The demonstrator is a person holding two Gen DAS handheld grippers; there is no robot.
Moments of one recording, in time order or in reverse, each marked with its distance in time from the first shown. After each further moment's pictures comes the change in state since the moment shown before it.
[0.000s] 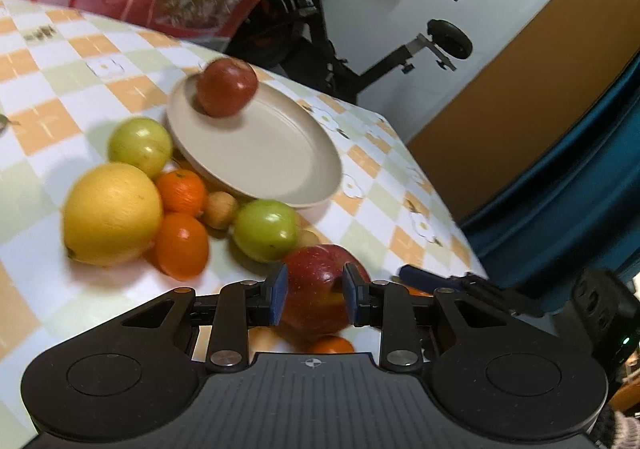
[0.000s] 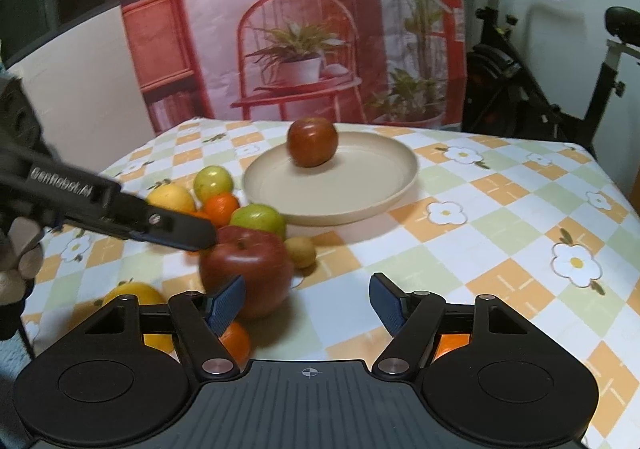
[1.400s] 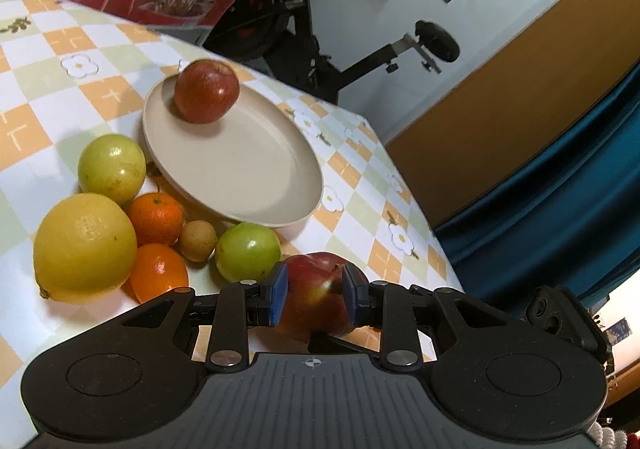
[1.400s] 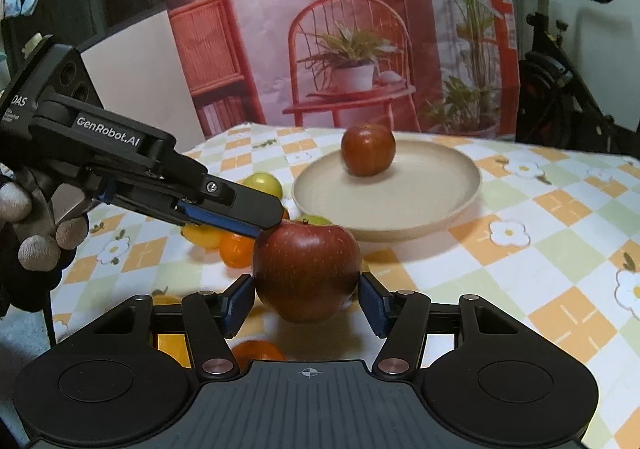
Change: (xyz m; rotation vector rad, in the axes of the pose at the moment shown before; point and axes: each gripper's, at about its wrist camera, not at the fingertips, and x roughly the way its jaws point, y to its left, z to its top) left arm 0.013 0.009 0.022 -0.037 0.038 -0.078; right arm 0.023 0.001 0.006 -0.030 -0.017 0.163
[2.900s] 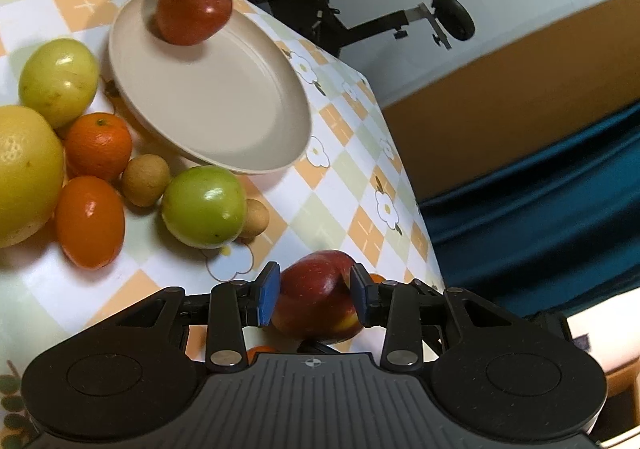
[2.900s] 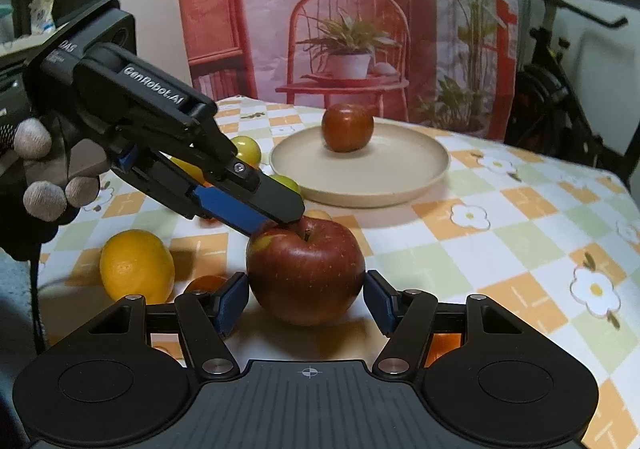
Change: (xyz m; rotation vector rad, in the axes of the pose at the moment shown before) left arm 0.049 -0.002 -0.004 -0.133 0.129 -0.073; right arm -0.020 -0.014 -0.018 -0.104 0.047 -0.052
